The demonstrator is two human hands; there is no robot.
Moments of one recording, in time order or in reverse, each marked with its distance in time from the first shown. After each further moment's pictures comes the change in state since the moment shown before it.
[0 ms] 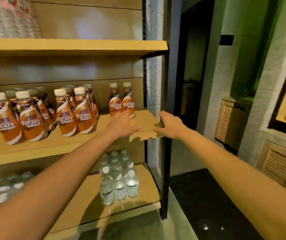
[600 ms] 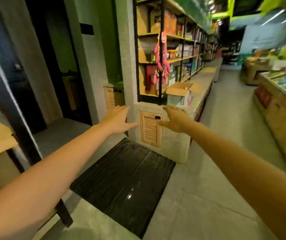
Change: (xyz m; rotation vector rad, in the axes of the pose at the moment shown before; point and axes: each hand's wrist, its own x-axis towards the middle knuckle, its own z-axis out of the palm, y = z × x) left_hand -0.056 0.338 0.077 -0.225 -0.309 0.810; right_hand -0.313 0.212 -0.119 -0.262 0.114 0.850
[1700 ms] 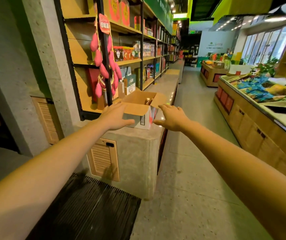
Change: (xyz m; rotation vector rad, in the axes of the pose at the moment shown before) left_hand 0.646 0.085 0.181 -0.008 0.004 0.222; right_hand 0.469 0.399 0.025 -0.126 0.039 0.131
